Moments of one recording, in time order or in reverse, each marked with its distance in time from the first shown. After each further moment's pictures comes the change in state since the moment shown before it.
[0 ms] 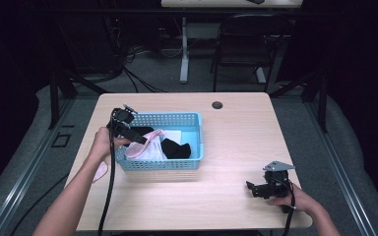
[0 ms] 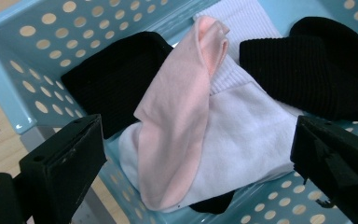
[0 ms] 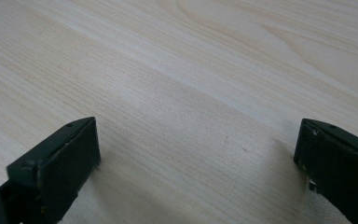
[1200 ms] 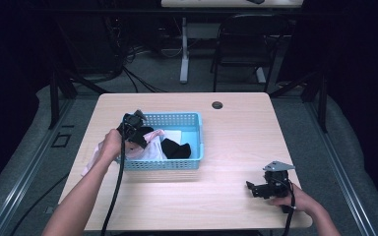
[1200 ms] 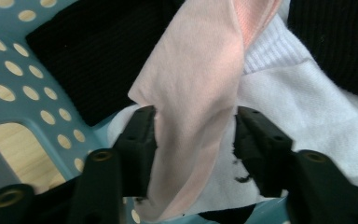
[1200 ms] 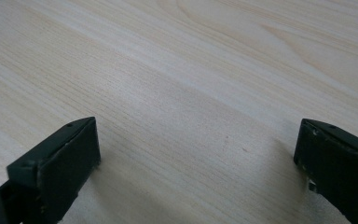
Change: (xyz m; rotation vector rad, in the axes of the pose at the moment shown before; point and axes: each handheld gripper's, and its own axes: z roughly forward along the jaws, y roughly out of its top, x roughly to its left) left arm -0.003 0.007 0.048 0.210 0.063 -0.043; right arm 0.000 0.000 0.000 0.001 0.000 -0.002
